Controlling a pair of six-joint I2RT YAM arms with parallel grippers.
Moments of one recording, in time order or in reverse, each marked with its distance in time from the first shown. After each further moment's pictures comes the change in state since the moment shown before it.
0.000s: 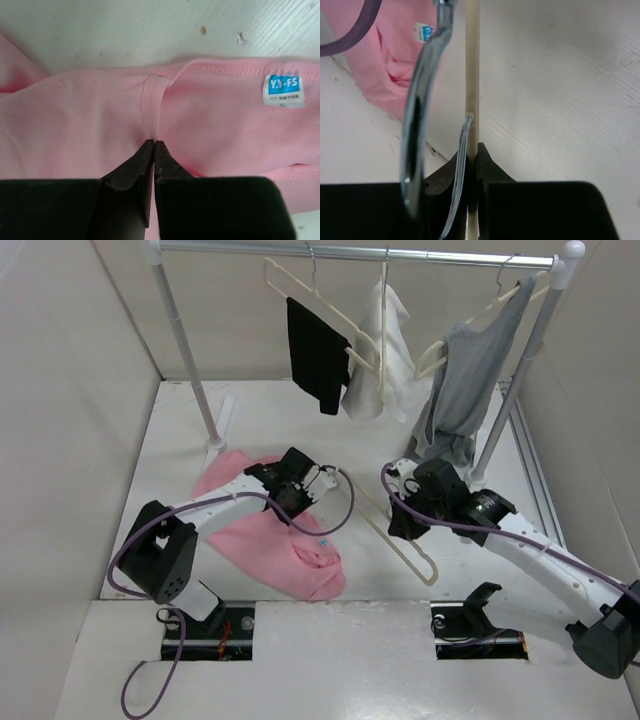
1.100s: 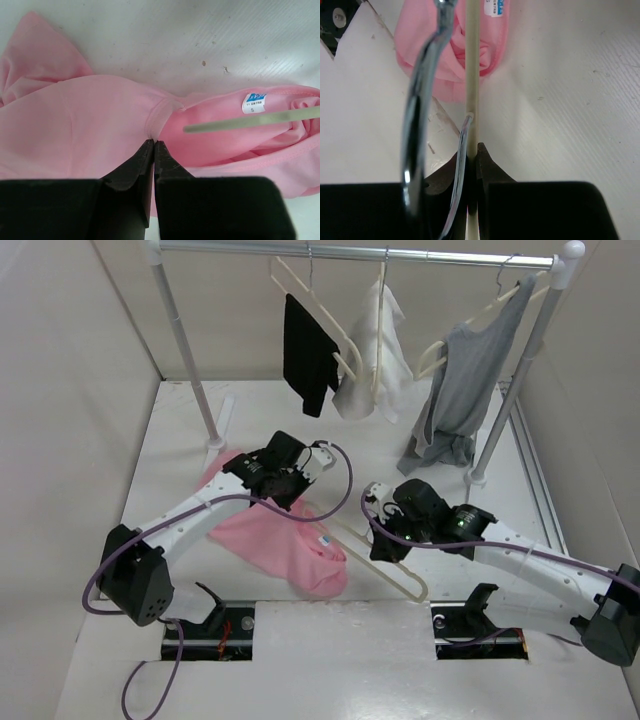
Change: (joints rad) left arm 0.012 -0.139 0.135 -0.091 0.009 -0.105; right arm 0.193 0.023 -0.110 0.146 -0.110 0.006
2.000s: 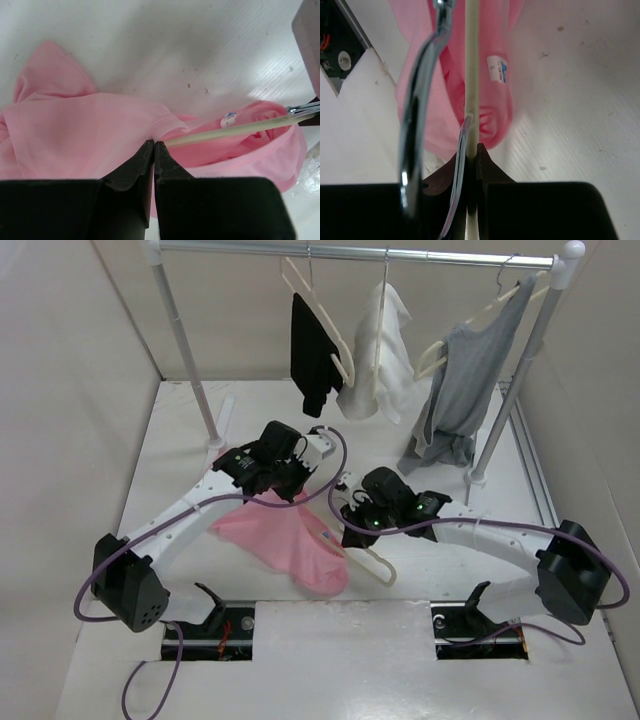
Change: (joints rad) left arm 0.003 -0.037 0.078 -0.021 0.058 -0.047; right arm 0.010 0.304 0.080 0.258 -0.031 0.014
